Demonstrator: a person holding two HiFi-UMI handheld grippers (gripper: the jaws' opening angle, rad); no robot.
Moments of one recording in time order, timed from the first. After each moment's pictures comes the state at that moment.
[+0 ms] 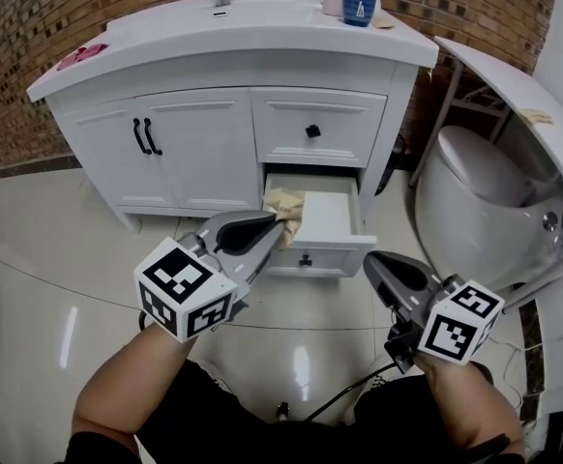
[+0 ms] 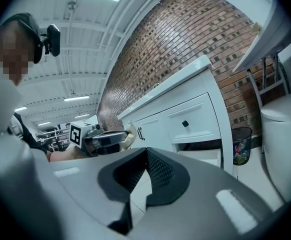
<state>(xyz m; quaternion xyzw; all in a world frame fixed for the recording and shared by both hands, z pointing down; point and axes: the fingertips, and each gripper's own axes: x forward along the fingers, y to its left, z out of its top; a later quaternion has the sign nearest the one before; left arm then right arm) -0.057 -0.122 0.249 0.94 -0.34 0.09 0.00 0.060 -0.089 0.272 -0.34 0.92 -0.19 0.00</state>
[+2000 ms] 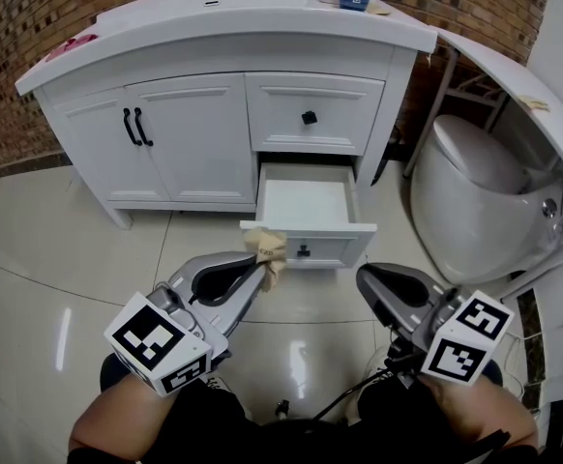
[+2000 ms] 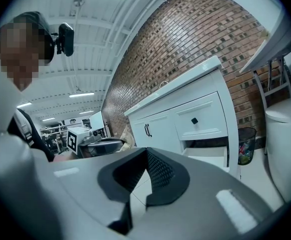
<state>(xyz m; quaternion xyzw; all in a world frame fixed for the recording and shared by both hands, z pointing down) -0.079 -0.054 0.272 0.94 -0.33 0.07 0.02 0.036 -0.047 0.271 -0.32 0.93 -0.17 -0.02</state>
